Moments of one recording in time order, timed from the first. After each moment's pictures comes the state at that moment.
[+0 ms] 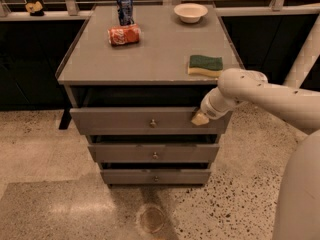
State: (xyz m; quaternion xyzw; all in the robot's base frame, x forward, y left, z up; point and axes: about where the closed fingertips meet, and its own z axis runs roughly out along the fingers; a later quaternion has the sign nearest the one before) arm 0.688 -0.173 0.637 -0.50 0.83 0.02 0.25
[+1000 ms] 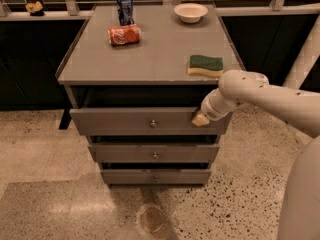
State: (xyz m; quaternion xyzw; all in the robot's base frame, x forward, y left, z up) arm 0.681 -0.175 0.638 -0.50 0.83 0.02 0.26
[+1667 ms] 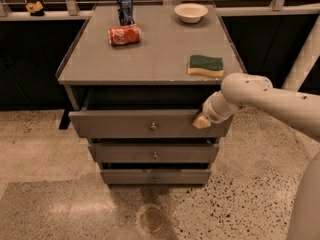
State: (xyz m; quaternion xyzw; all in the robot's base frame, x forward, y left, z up) arm 0.669 -0.178 0.638 -0.50 0.83 0.02 0.26
